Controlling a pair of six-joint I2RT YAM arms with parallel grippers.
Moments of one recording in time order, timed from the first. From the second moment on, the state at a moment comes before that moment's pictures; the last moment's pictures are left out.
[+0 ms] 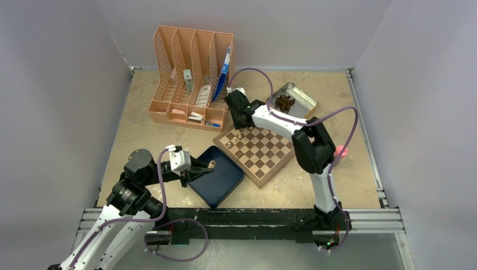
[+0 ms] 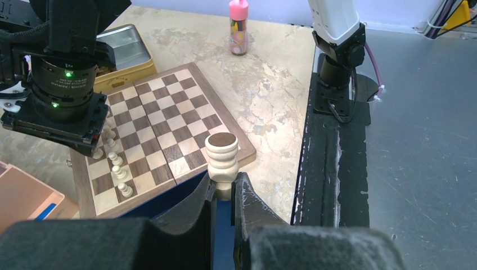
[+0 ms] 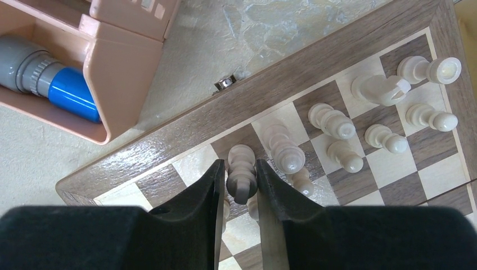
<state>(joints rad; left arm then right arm) -0.53 0.40 0.57 -0.28 0.77 0.10 0.73 2.09 1.65 -0.57 0.29 0.37</state>
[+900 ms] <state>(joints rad) -0.53 0.39 0.57 -0.28 0.75 0.10 0.73 2.09 1.66 -0.55 0.28 0.37</state>
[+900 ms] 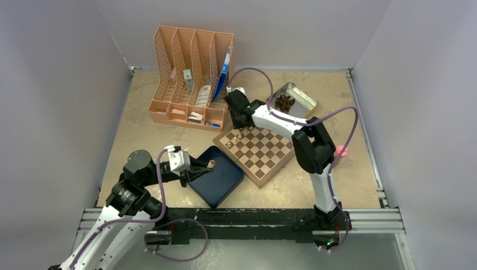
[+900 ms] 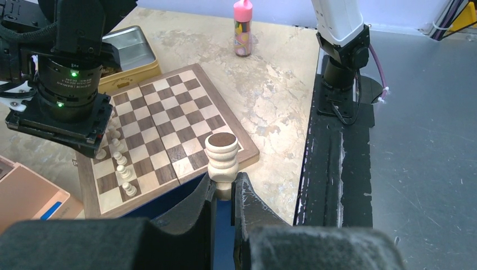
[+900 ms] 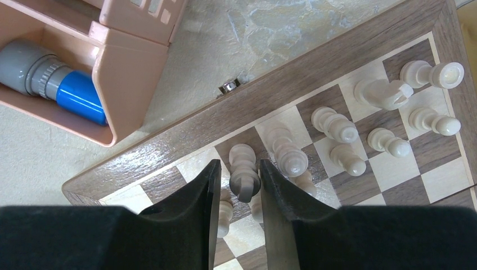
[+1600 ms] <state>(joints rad) -0.53 0.41 0.57 -0.28 0.75 0.09 0.73 1.78 1.62 -0.60 0.26 0.37</state>
